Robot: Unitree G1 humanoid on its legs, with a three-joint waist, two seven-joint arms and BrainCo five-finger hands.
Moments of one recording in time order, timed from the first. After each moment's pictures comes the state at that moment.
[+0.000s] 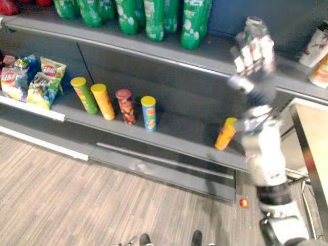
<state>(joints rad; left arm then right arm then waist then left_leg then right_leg) 0.15 0.14 0.25 1.11 -0.10 -0.04 0.03 -0.44 -0.14 0.19 -0.20 0.46 -0.17 -0.01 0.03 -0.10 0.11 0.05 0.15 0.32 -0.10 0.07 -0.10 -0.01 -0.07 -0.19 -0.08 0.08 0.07</state>
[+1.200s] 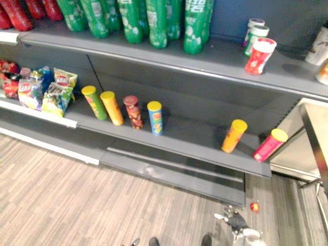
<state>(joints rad) 0.15 0.10 0.28 1.12 -0.03 -0.07 0.04 0.11 -0.10 -0.03 0.86 0.19 -0.05 0.08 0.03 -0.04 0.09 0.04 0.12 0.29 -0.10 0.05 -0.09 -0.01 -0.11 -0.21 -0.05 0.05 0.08</state>
